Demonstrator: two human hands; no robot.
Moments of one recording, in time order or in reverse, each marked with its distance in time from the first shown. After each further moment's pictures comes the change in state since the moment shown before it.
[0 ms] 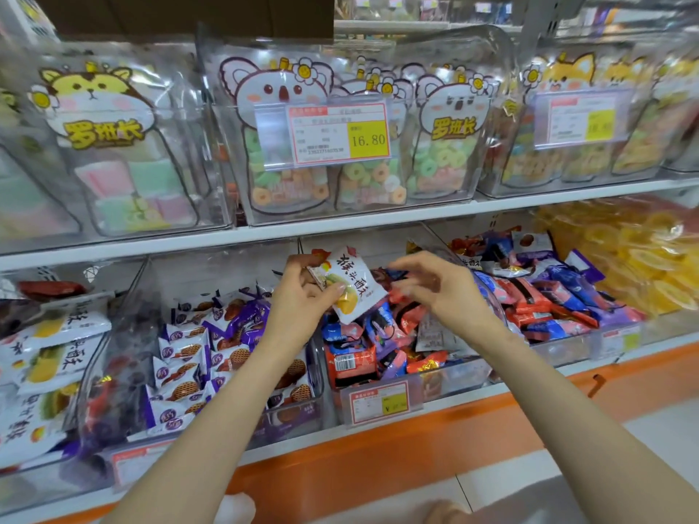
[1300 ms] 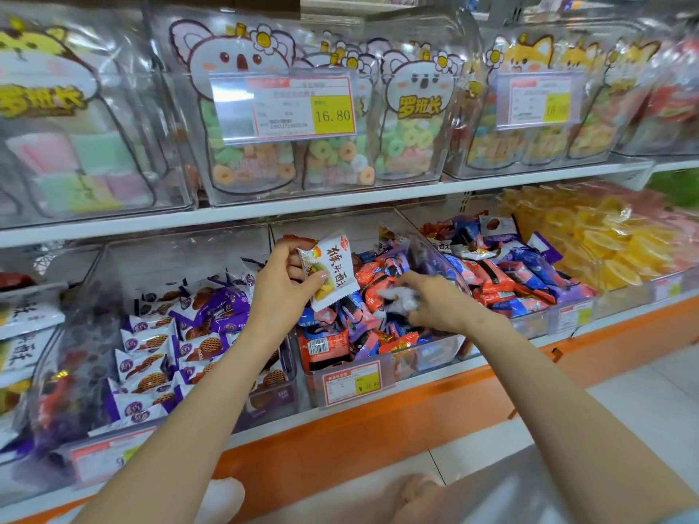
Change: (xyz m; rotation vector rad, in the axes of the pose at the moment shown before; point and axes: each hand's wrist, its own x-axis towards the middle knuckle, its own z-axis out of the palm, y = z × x) left_hand 0.003 -0.005 0.014 0.126 -0.007 0.104; right_hand -0.004 0.047 -0.024 -0.702 -0.335 0.254
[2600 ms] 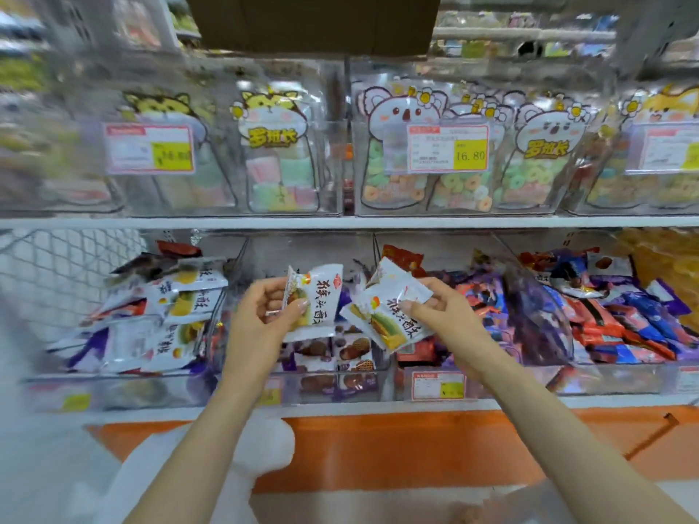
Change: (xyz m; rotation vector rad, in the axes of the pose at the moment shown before) left_hand -0.100 0.016 -0.118 -0.066 0.393 -0.083; right_hand -0.036 -0.135 0.017 1.073 0.022 -0.135
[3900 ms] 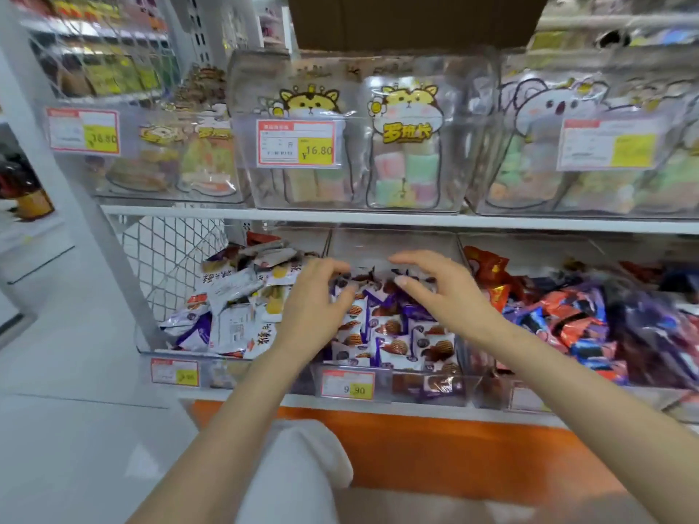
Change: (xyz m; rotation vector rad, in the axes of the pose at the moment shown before) left_hand 0.049 -0.020 -0.072 0.621 -0.124 0.224; right_hand 0.046 -0.028 0.109 -0.659 -0.111 -0.521
